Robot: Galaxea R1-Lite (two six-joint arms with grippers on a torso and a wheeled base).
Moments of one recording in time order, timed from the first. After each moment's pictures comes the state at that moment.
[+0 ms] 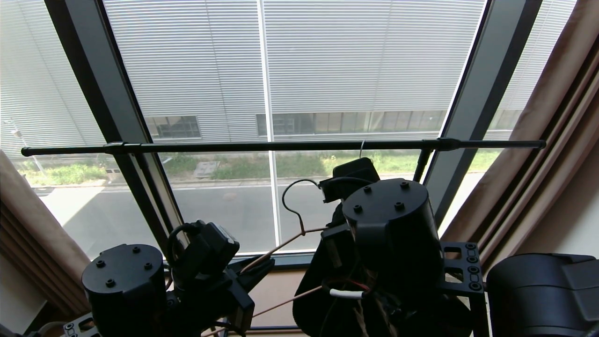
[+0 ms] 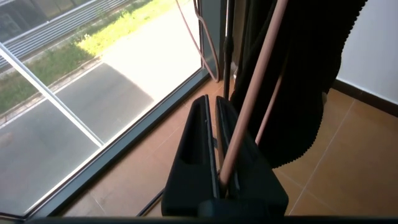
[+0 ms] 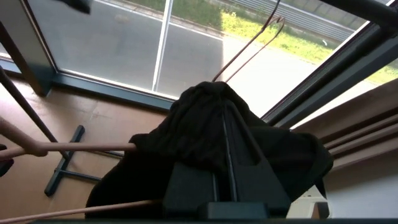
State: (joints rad) left arm -0.69 1.75 -0.23 -1.29 -0.06 0.12; right arm 1.05 1.81 -1.01 -0.33 -0.92 0.13
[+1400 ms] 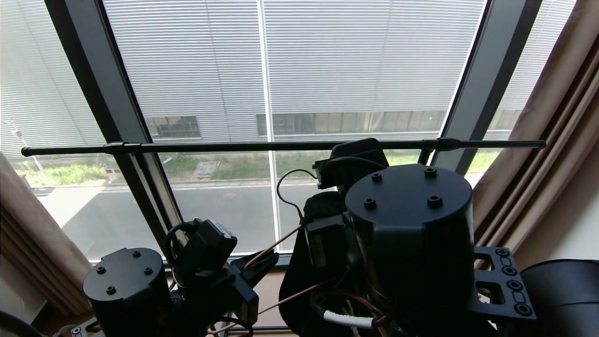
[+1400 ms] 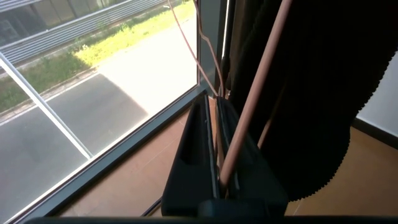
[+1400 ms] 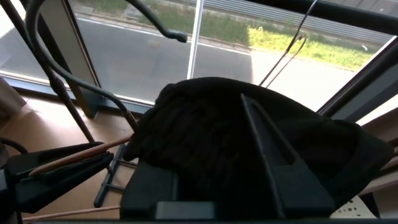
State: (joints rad) left arm -0.70 1.81 -0.21 -1.45 -0.05 0.05; right arm 1.14 1.78 -1.07 -0.33 -0.93 0.21
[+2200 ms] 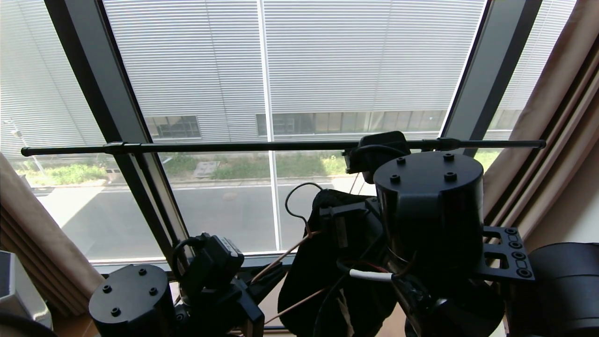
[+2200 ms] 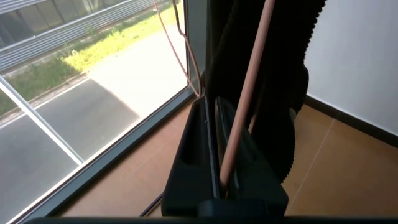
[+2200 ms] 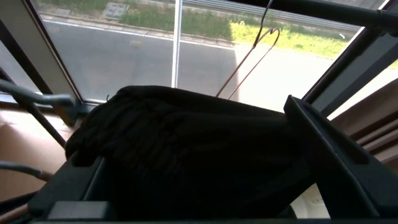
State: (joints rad) left arm -0.75 1.88 -0.15 -1.57 -0.06 0.06; right arm 1.04 1.76 -1.03 -0.37 -0.94 0.20
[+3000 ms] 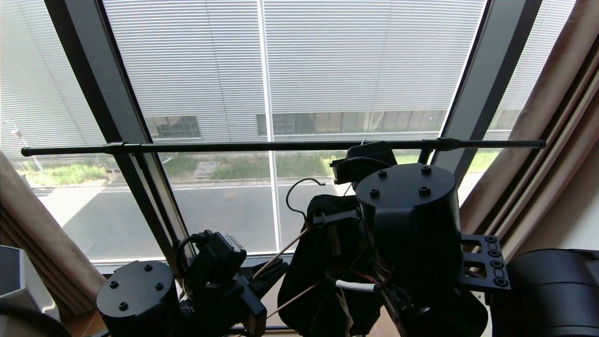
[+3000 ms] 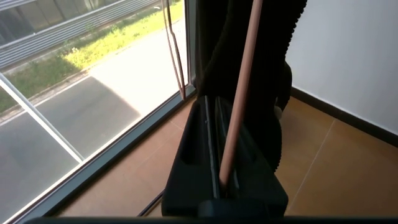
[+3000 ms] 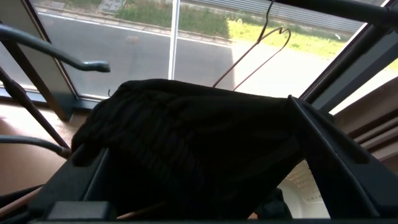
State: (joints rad) left arm -0.74 1.89 -0.18 -1.57 -0.06 0.05; right arm 1.06 1.79 -1.03 -0.36 -0.94 0.20
